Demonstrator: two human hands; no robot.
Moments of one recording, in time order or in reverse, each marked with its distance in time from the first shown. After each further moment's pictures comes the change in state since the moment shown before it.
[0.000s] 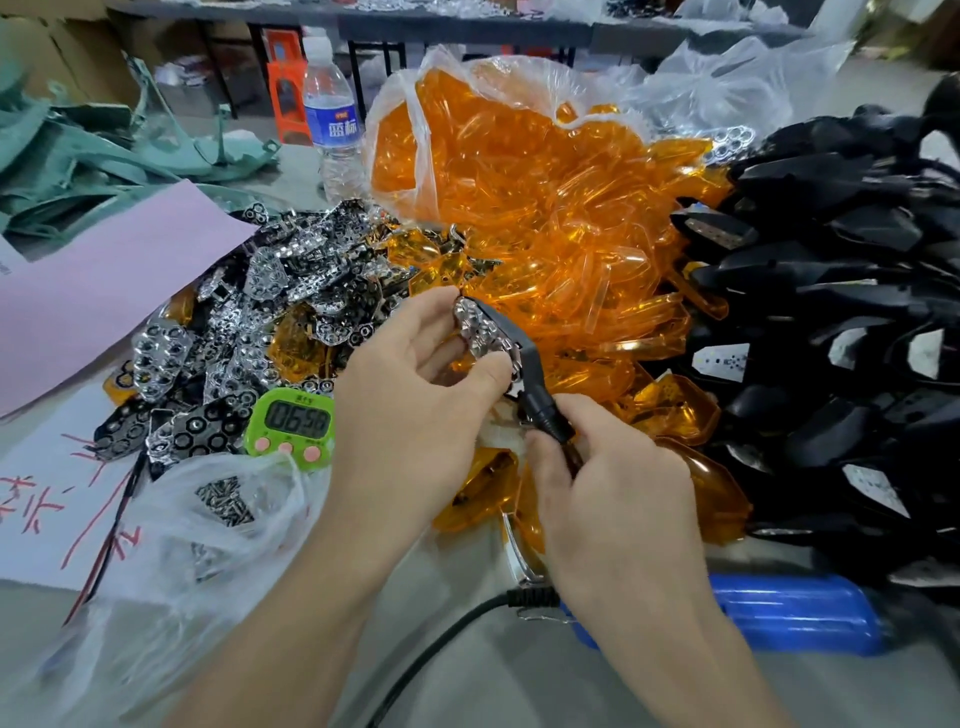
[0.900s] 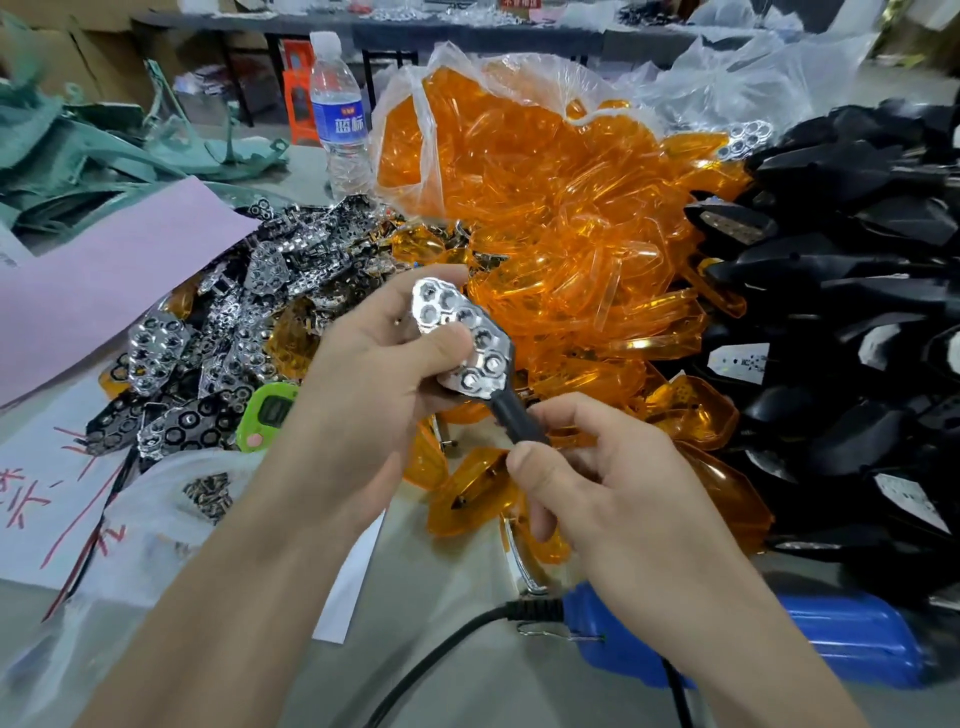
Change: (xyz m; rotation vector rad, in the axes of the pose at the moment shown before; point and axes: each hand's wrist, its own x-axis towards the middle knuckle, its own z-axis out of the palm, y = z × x) left_hand 0.018 0.002 -0.020 -0.489 -0.251 -0.186; right_hand 0.009 0.008 -0.020 0.475 -0.359 0.003
